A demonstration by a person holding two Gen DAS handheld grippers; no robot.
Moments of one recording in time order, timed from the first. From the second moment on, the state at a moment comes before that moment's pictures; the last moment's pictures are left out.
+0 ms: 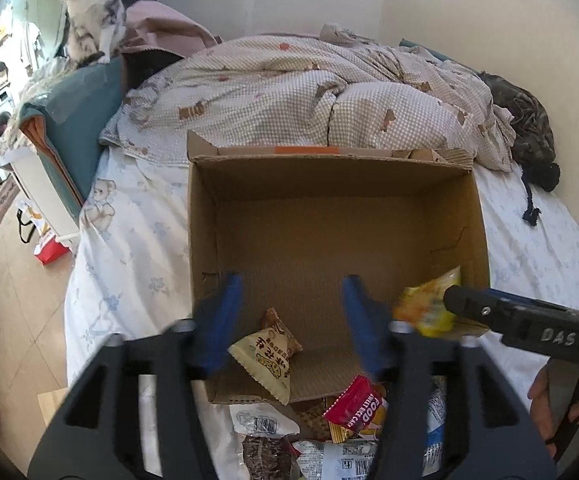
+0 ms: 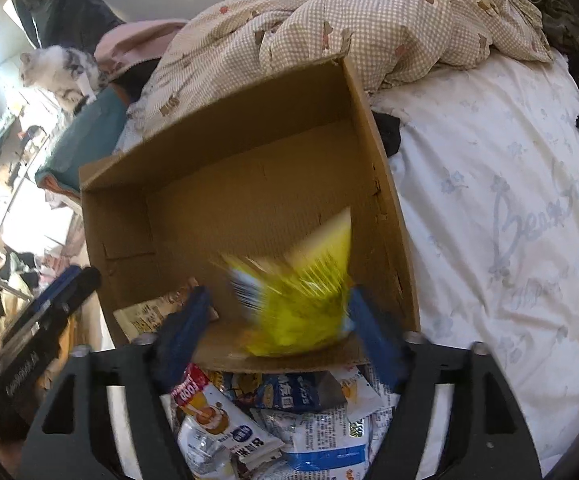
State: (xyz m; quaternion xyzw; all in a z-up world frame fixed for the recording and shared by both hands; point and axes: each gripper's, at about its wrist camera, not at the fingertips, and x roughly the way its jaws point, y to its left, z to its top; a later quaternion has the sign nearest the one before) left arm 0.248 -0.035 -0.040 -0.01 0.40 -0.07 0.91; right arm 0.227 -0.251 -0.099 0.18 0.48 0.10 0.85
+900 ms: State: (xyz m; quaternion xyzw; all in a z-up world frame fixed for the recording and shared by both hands) left arm 0.217 -0.007 -0.013 -0.05 0.37 -0.07 0.93; right arm 0.199 -0.248 -0.076 0.18 0.45 0.10 0.87
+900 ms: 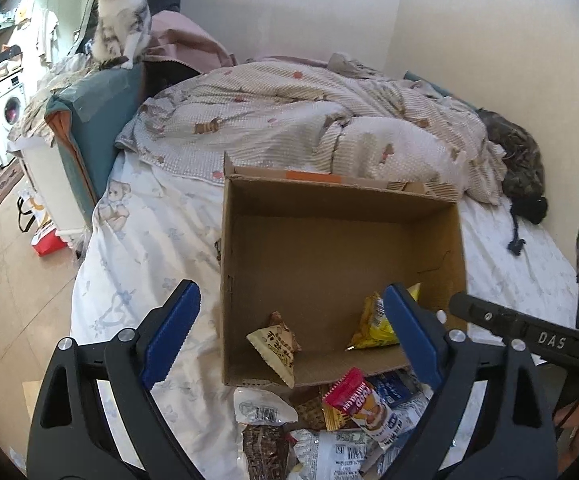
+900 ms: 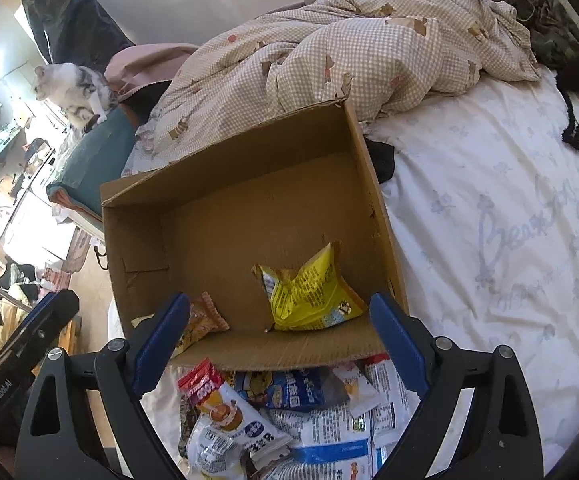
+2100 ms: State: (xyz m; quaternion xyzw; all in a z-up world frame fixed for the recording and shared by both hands) left arm 0.130 0.029 -0.027 -0.07 0.45 -0.01 0.89; right arm 0.102 -0.250 -0.074 0.19 0.46 0.11 0.86
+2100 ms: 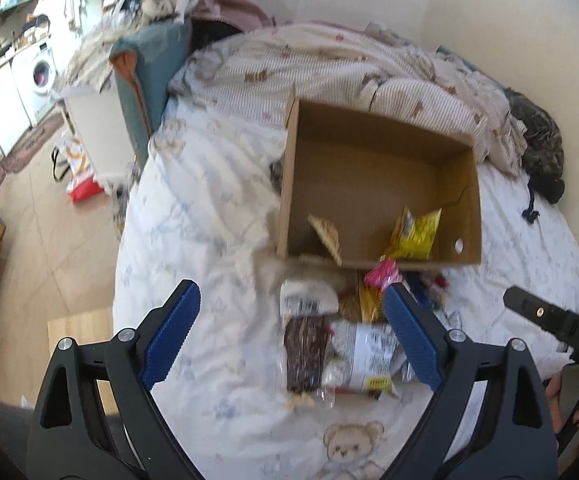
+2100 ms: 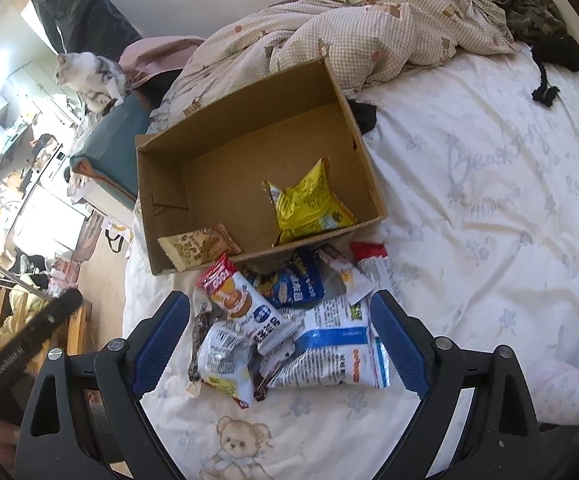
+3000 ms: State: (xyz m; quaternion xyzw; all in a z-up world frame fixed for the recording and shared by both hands) left arm 0.144 0.051 -0.079 -0.13 0.56 0.04 0.82; right arm 0.168 -0.158 -0.143 0.04 0.55 0.15 0.82
